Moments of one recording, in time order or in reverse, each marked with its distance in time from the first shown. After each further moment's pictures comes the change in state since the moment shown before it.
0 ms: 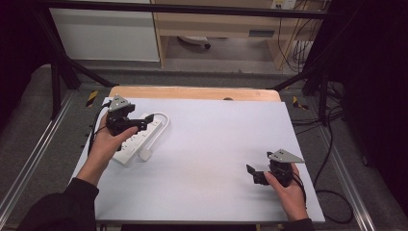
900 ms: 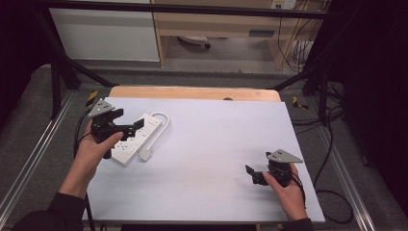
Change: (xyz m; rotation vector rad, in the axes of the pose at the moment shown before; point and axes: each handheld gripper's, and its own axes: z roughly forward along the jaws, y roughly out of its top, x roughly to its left) left arm 0.008 -0.006 -0.042 -0.047 -0.038 -0.070; right arm 0.002 0.000 0.002 0.010 0.001 -0.006
